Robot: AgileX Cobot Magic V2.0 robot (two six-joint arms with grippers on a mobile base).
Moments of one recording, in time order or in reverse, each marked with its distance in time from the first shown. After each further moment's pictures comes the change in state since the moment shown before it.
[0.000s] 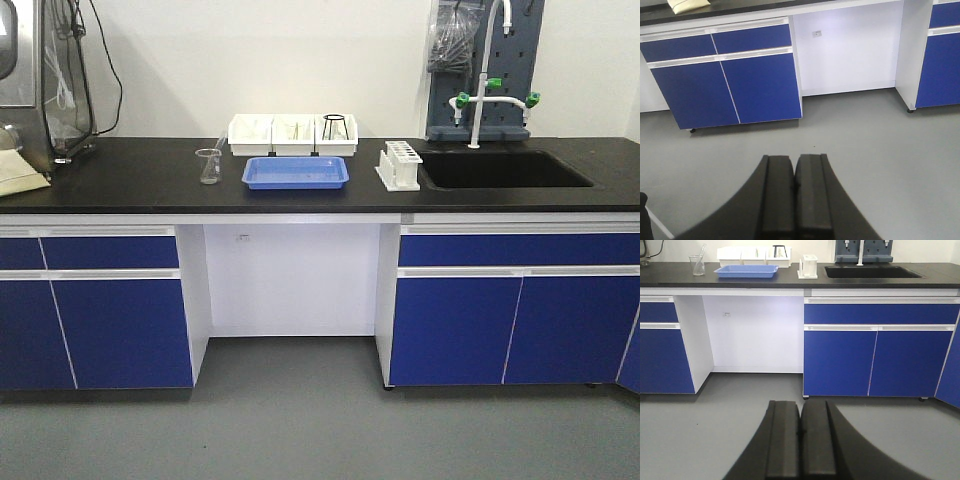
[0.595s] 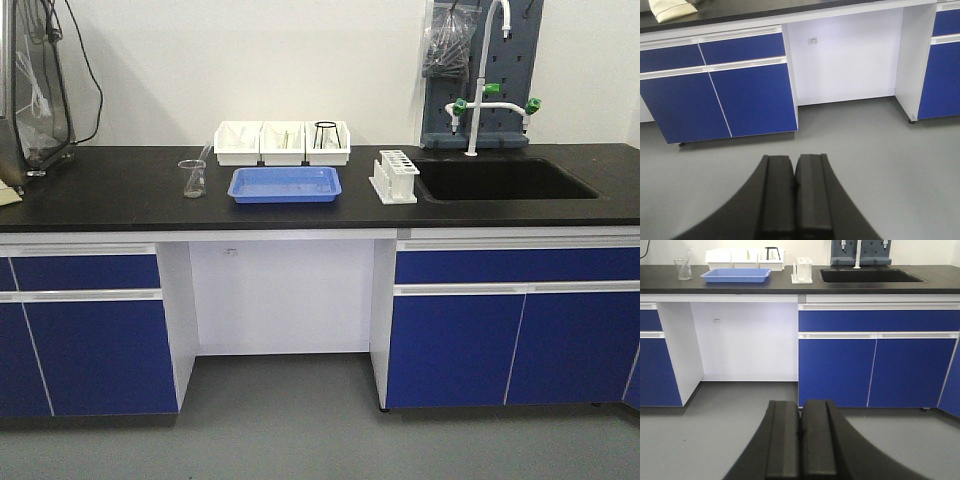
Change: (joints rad) left arm 0.000 0.000 0.000 0.000 0.000 0.000; right arm 0.000 0.000 0.000 0.000 0.000 0.000
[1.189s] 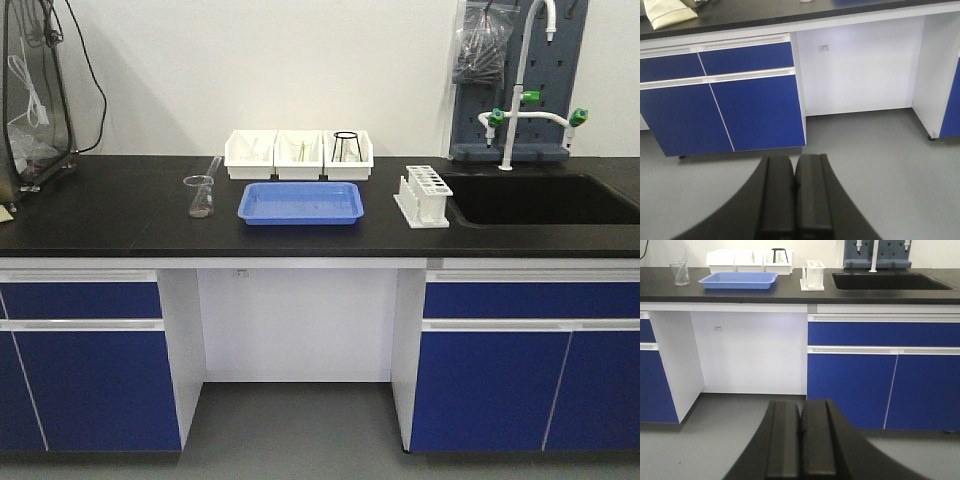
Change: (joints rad) left arm 0.000 0.000 0.000 0.000 0.000 0.000; right arm 0.000 0.000 0.000 0.000 0.000 0.000
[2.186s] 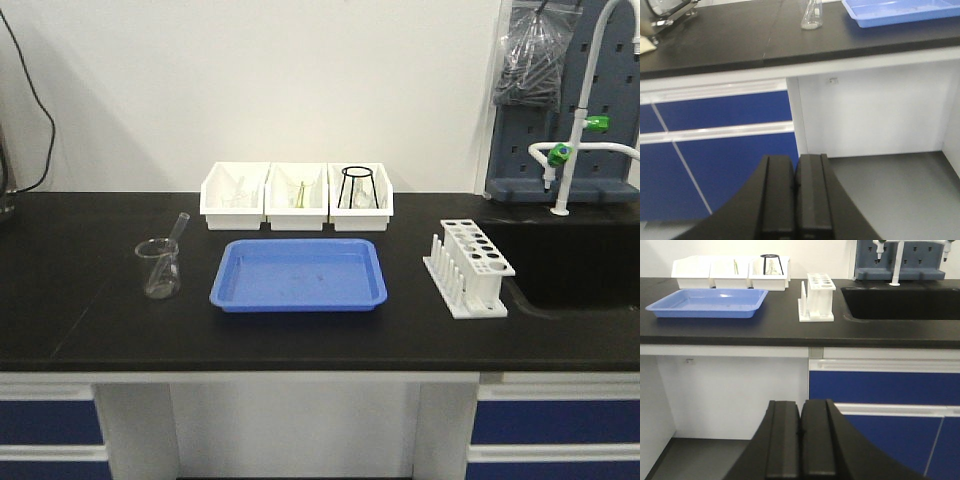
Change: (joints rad) left arm 0.000 0.000 0.000 0.000 0.000 0.000; right arm 0.000 0.000 0.000 0.000 0.000 0.000
